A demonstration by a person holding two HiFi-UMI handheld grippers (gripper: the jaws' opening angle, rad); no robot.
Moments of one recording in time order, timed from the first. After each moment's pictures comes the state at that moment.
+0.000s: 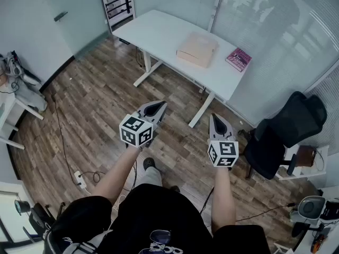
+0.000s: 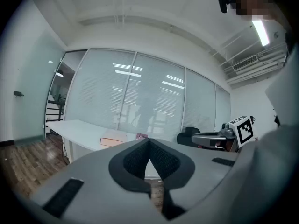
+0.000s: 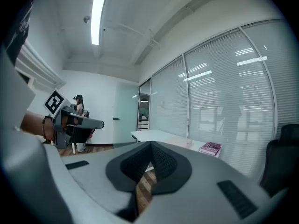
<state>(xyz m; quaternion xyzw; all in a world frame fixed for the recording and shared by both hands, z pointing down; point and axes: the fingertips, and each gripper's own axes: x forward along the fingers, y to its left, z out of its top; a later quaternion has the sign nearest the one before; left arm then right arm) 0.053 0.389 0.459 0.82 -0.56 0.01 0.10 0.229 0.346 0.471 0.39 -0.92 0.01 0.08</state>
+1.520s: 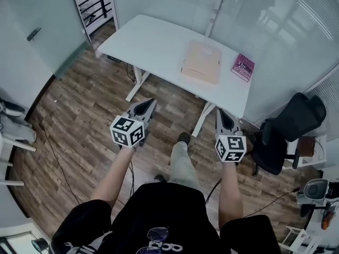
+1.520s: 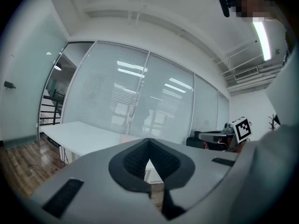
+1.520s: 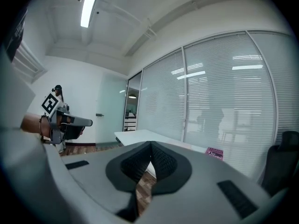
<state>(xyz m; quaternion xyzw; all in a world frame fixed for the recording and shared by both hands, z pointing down) -0.174 0.241 0.466 0.84 -0.53 -0.01 0.11 0.067 0.203 0.462 0.47 -0.88 0.00 0.10</state>
